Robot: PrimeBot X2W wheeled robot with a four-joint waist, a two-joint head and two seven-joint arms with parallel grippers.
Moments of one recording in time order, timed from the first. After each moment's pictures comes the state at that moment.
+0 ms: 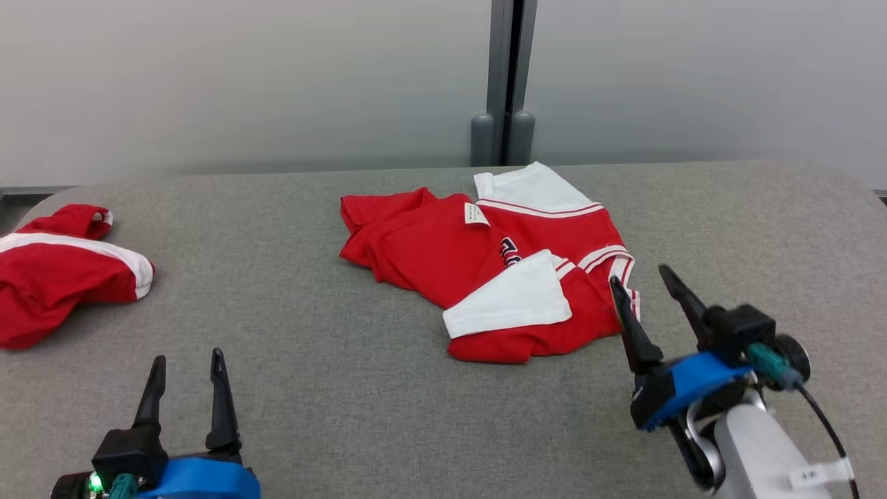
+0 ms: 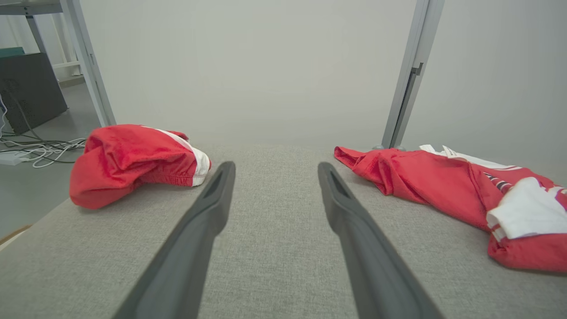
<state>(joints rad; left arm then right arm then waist) 0.01 0.08 0.05 0.26 -0.12 -0.04 -0.26 -0.26 -0.07 0.11 0.41 0.12 0.13 -0.24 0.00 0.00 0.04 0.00</state>
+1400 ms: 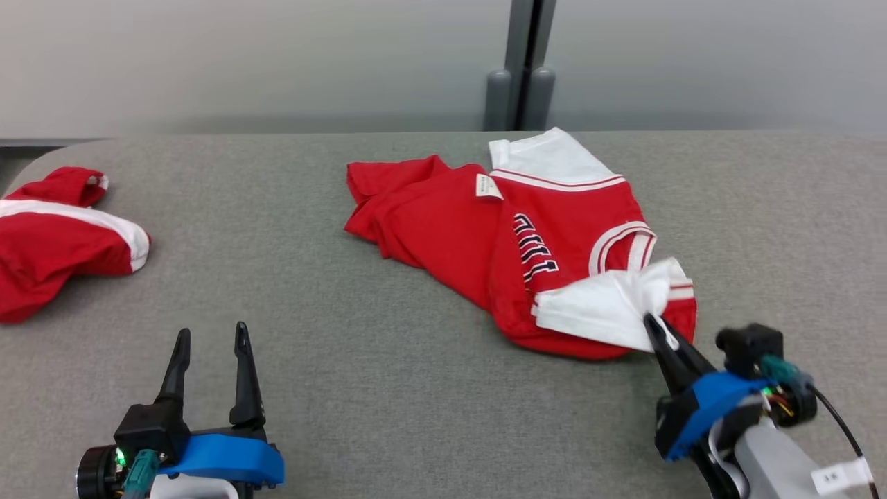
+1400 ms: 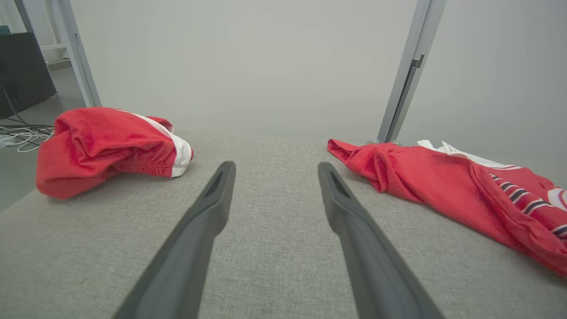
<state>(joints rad) -0.06 0.05 0.01 0.27 -0.14 -0.03 -0.26 -0.46 -0.20 0.35 0.79 0.41 0.13 -0.26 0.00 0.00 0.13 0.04</state>
